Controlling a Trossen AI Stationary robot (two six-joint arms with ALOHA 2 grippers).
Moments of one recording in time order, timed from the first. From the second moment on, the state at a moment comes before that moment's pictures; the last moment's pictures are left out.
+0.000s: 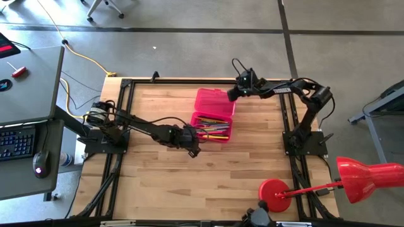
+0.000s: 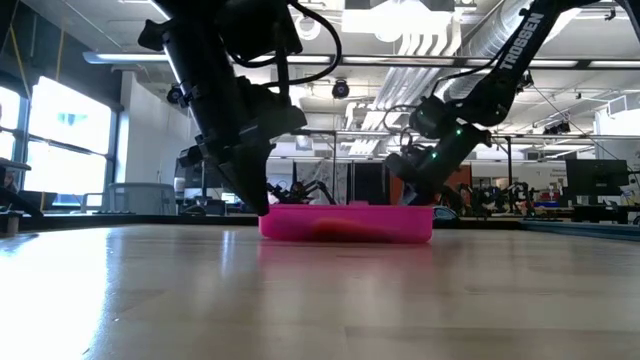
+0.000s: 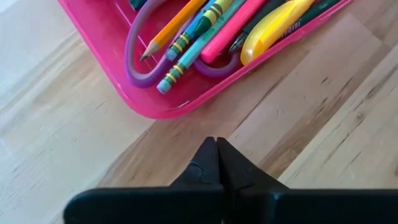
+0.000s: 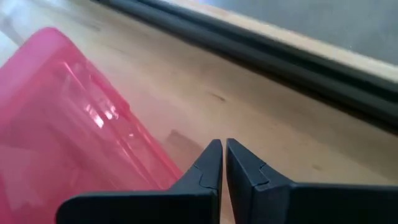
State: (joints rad) left arm -0.15 1.76 1.05 -0.47 -0.35 -0.87; right arm -0.81 1.75 0.82 0.17 -0.13 0.31
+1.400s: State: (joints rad) left arm -0.15 1.77 1.05 -0.54 -0.39 -0.87; right arm -0.79 1.78 0.82 0.21 -0.41 0.09
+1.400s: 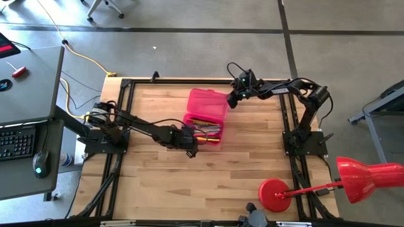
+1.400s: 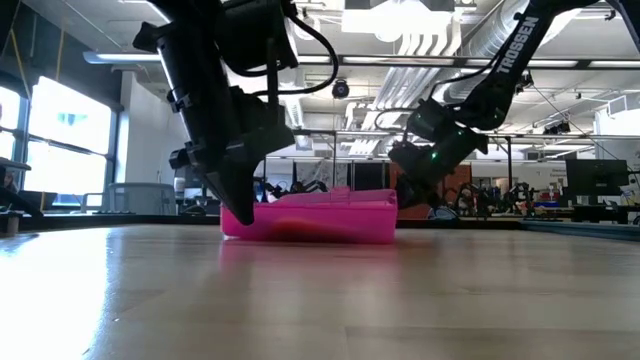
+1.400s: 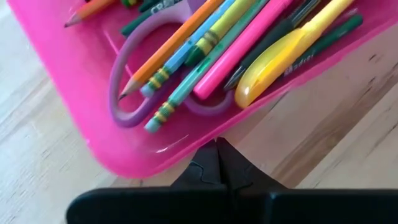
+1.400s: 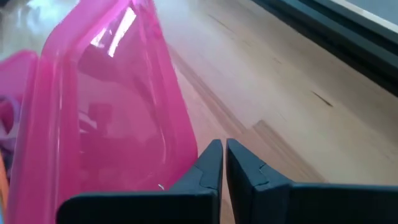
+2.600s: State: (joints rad) left arm -0.17 1.77 1.06 -0.54 -0.35 -0.88; right arm -0.51 1.77 0.82 0.35 -0.73 -0.21
